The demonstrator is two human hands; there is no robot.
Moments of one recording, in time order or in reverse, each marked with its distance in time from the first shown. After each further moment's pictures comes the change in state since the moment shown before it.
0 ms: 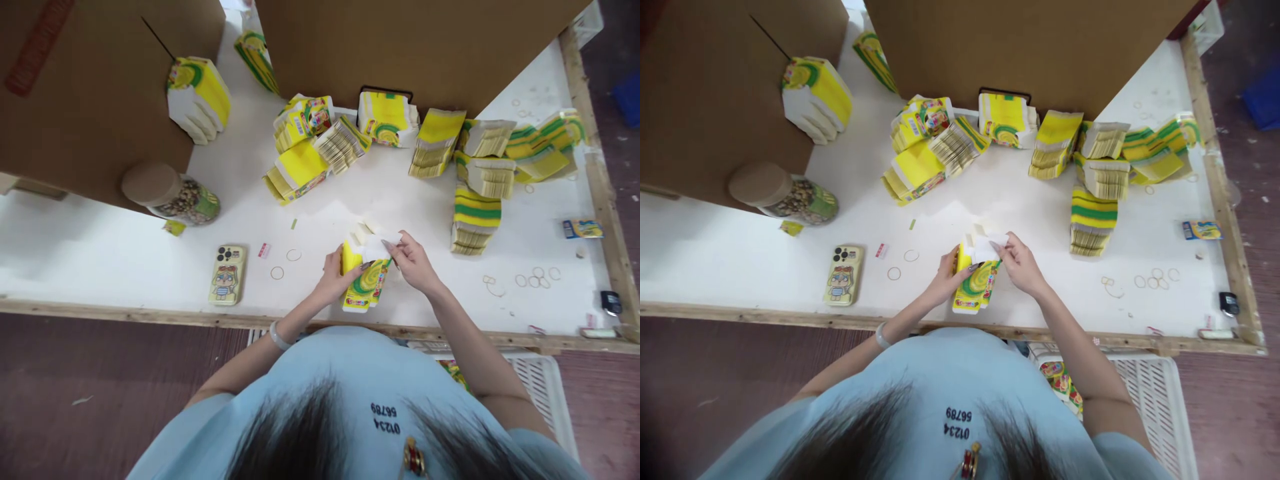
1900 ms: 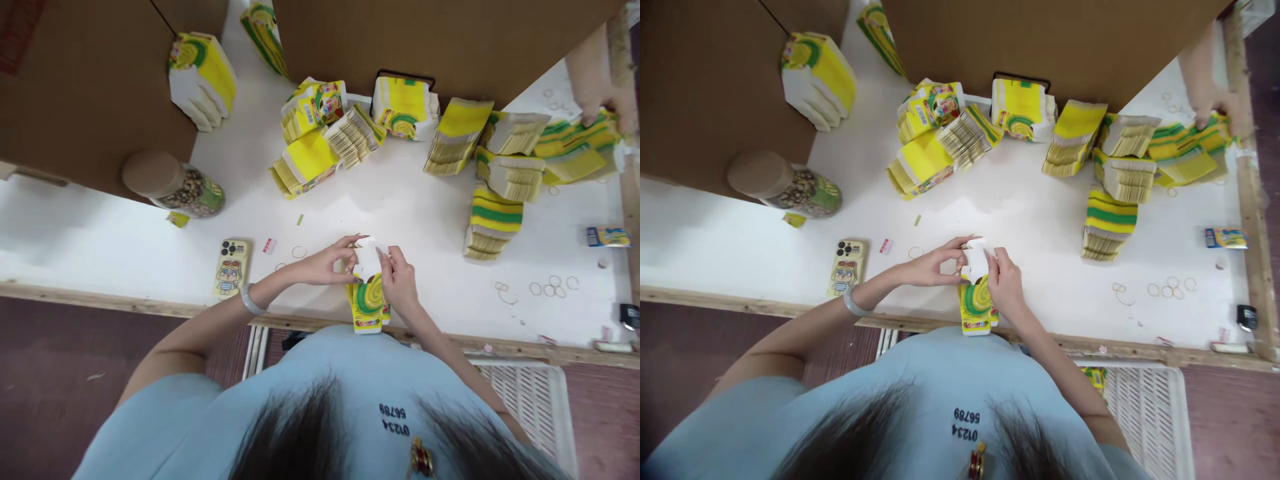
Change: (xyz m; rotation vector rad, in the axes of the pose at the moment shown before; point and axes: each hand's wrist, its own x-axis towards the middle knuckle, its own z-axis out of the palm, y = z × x) left_hand 0.041 0.059 -0.069 0.327 -0.729 0.353; right_hand -0.019 -0.006 0.056 -0.381 0.217 0.053
